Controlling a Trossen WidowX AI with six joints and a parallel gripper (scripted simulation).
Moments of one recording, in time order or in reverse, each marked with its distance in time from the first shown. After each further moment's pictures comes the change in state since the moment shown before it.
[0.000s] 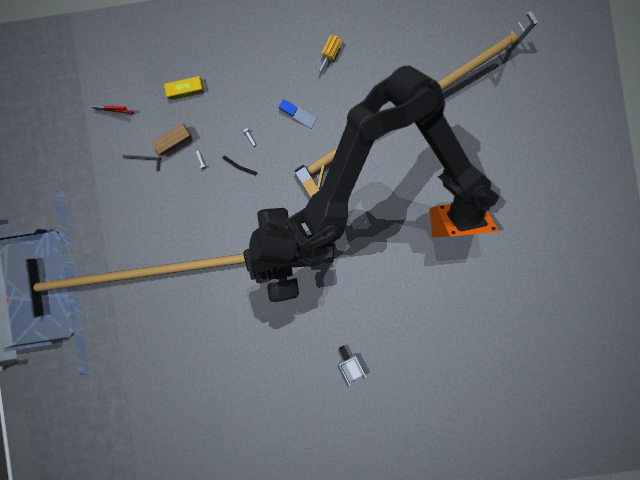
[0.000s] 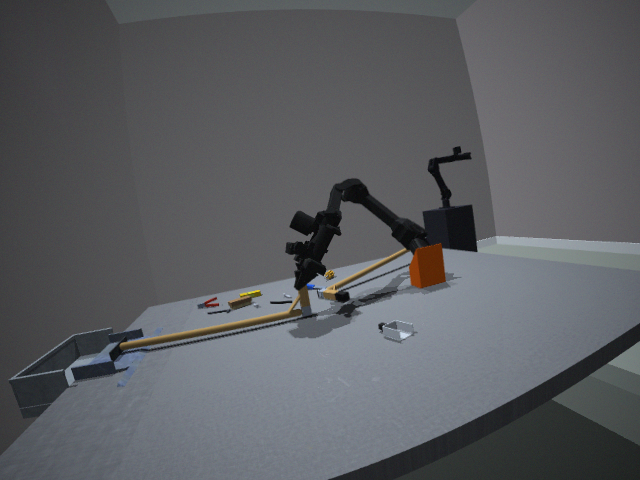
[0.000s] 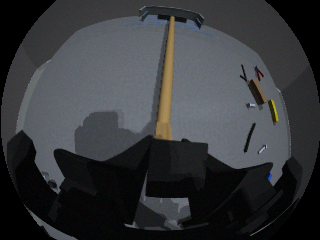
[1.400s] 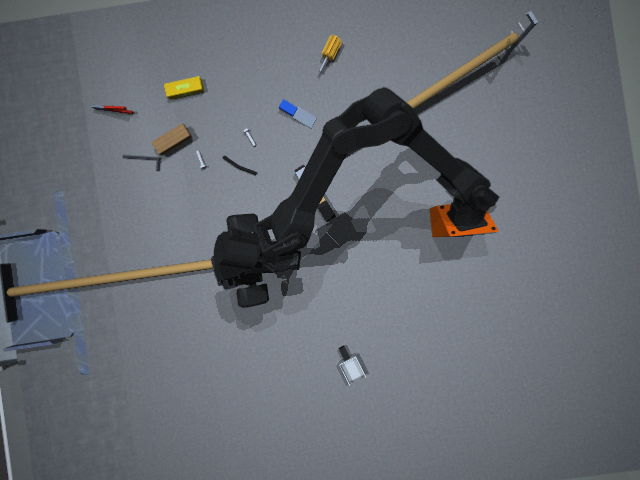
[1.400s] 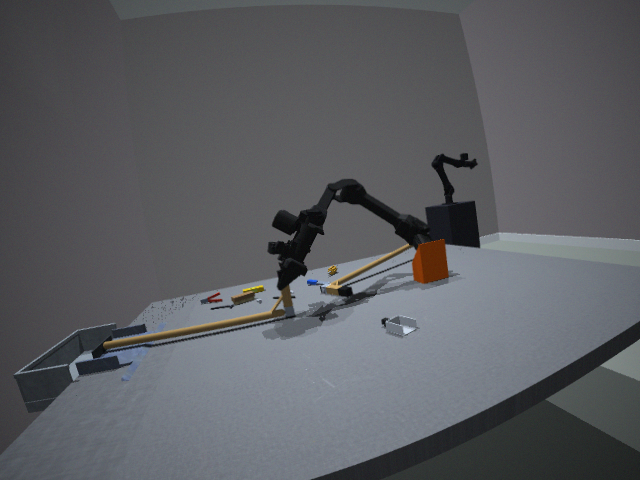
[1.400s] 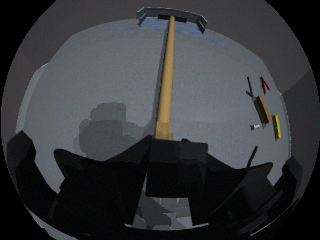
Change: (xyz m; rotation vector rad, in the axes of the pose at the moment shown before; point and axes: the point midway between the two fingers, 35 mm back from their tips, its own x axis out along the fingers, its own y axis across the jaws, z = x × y) arm 0.039 0.002 0.051 0.002 -0.003 -0.001
